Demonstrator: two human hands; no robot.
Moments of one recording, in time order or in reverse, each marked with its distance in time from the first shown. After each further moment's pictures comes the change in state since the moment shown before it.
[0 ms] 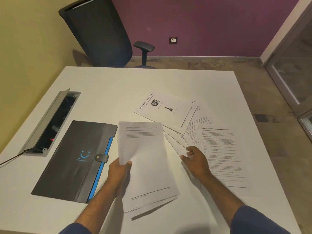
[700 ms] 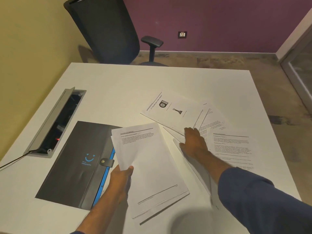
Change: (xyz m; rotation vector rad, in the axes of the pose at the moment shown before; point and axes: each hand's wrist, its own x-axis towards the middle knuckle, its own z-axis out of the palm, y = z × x) left_hand 0.040 -0.017 -0.005 -0.327 0.009 -0.179; right_hand 0.100 -0.048 0.035 -0.887 -0.192 -0.231
